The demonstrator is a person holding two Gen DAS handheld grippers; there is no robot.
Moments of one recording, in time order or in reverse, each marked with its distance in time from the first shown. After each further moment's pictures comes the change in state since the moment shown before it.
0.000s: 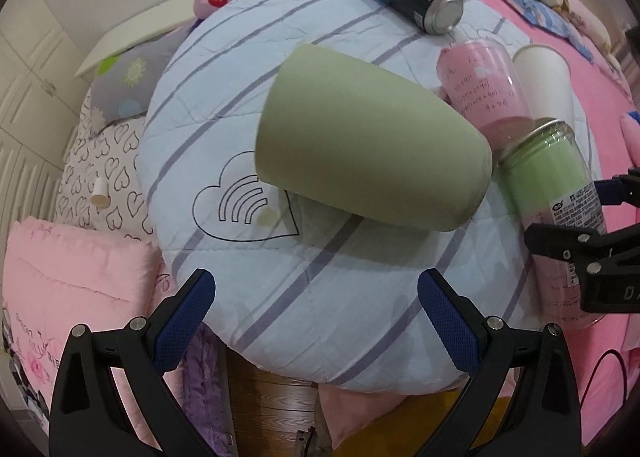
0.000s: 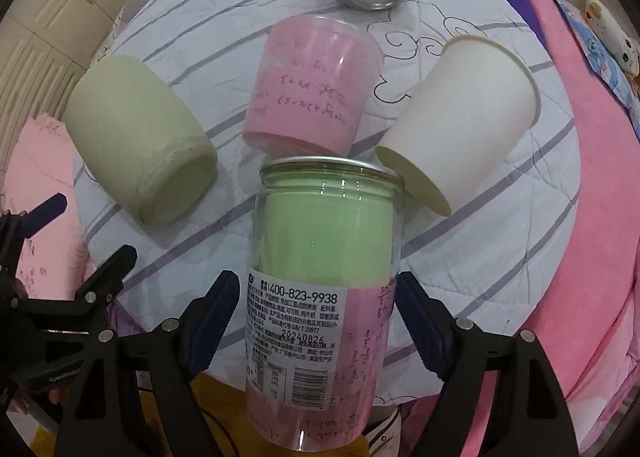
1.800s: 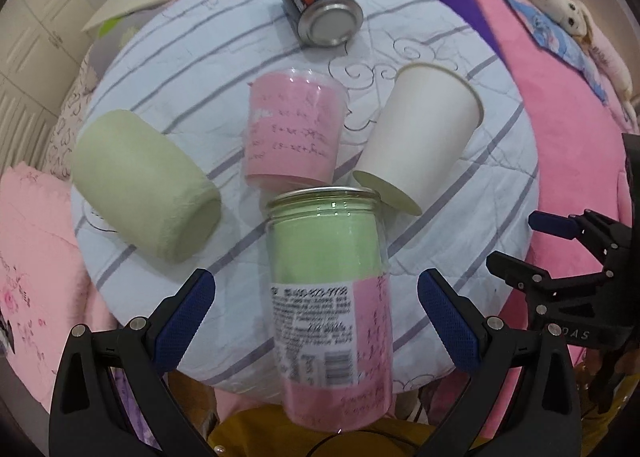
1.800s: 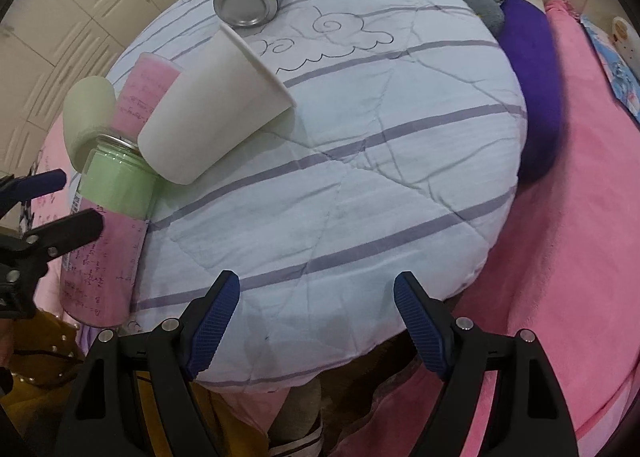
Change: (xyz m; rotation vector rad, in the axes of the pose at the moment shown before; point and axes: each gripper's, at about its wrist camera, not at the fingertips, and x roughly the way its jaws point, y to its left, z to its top) left arm -0.012 -0.147 0.061 -0.189 0.116 -0.020; right arm 0.003 -0.200 -0.021 -0.192 -0.105 0.178
